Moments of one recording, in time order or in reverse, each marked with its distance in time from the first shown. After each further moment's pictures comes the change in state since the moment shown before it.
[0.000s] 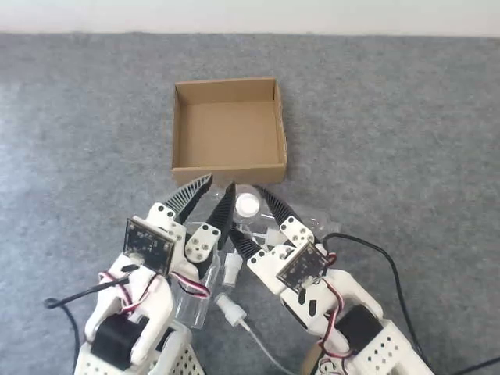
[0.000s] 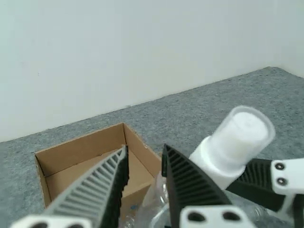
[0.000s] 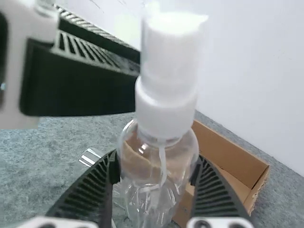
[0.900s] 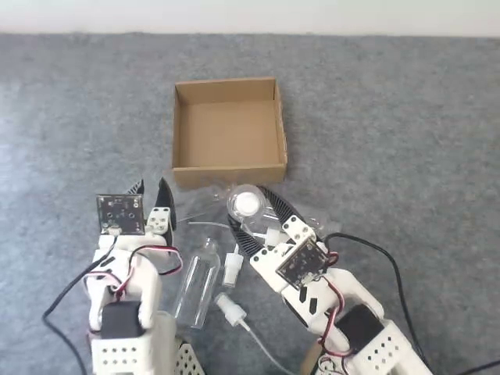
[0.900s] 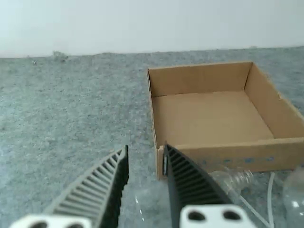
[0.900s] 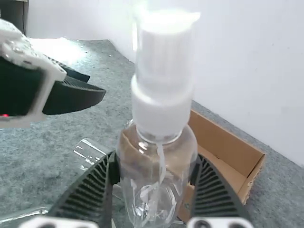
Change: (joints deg) left arm -28.2 0.0 15.1 -2.9 -0.2; right arm 1.8 0.0 0.0 2.0 0.0
